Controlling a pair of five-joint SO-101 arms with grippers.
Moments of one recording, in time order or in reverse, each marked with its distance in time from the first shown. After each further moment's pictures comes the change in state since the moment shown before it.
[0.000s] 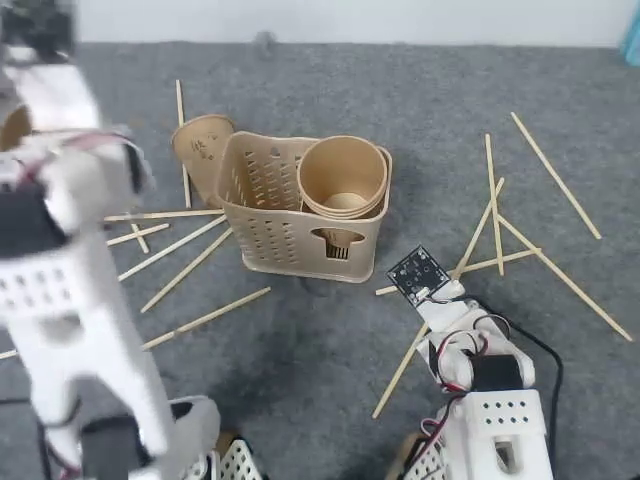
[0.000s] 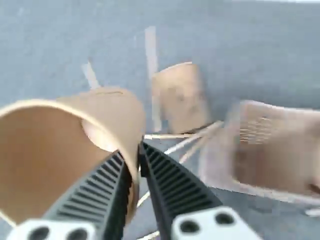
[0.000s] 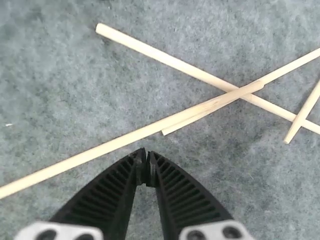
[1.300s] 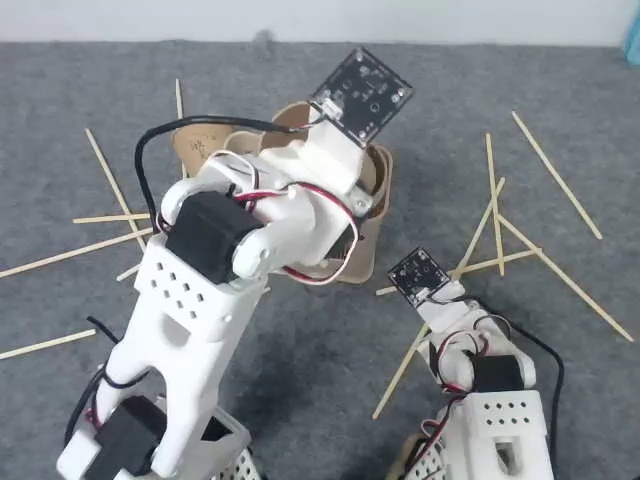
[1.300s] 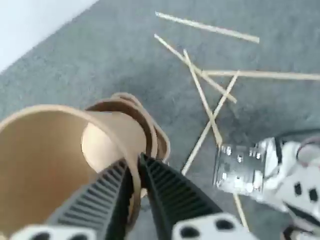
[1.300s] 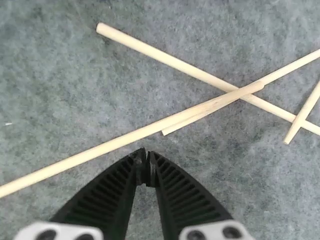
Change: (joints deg) left arm 46.8 4.1 1.4 -2.3 -2.5; right arm 0.0 0.0 0.0 0.0 0.4
